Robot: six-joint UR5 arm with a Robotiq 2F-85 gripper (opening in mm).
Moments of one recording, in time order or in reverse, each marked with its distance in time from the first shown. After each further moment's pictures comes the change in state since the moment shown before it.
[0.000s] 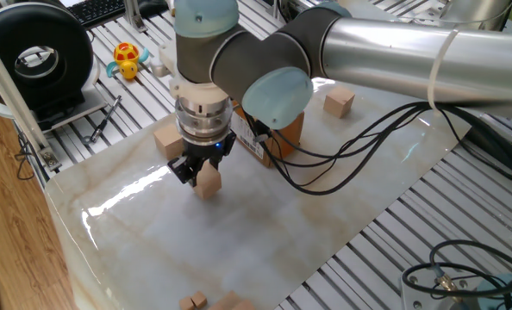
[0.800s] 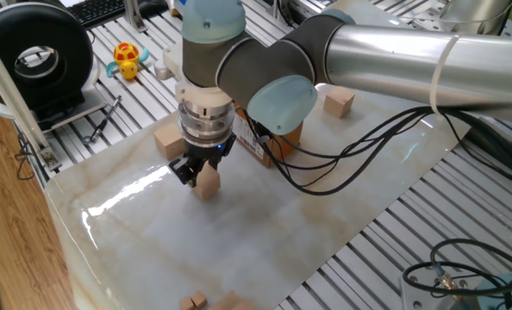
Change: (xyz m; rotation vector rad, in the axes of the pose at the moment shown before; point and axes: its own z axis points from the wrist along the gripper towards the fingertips) arm -0.003 0.002 0.003 -0.026 -0.027 -0.029
